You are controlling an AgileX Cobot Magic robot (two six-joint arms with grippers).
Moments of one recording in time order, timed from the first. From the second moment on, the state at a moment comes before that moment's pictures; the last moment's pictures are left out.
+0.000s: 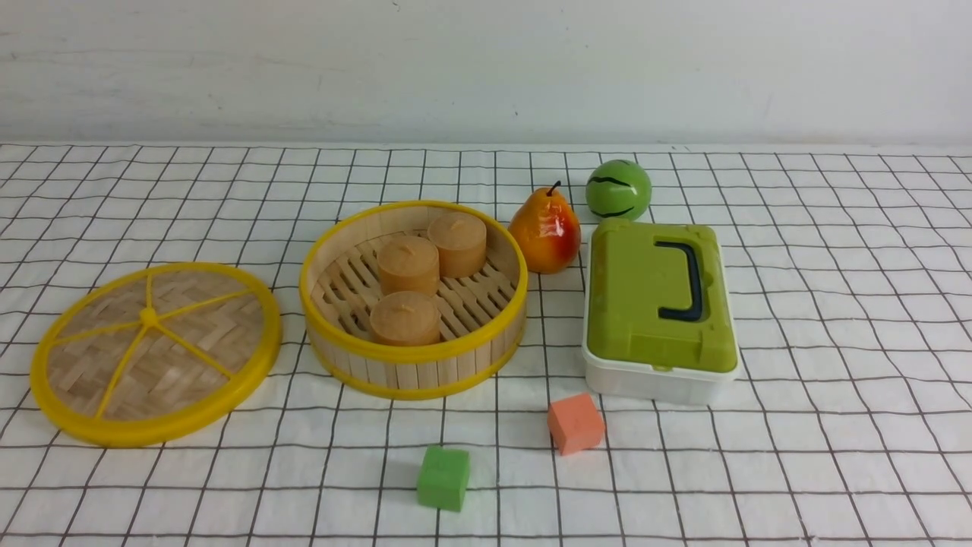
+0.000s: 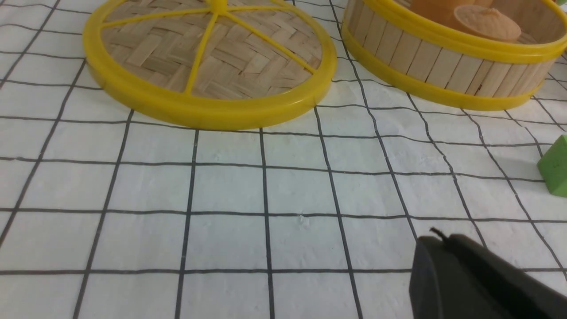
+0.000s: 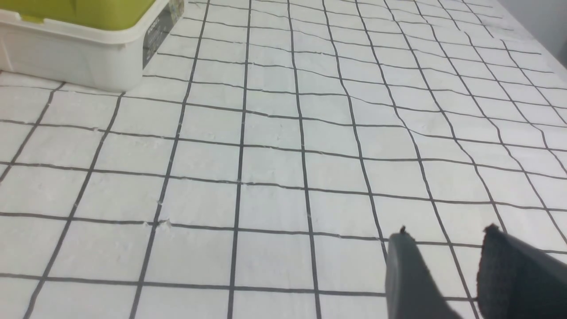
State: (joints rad) right arm 0.00 -0.01 0.02 -0.24 0.41 0.15; left arm -0.09 -0.01 0.03 -0.14 0.38 -0.03
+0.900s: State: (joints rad) right arm 0.00 -0.01 0.02 -0.24 0.41 0.15; left arm -0.09 -0.01 0.03 -0.14 0.38 -0.03
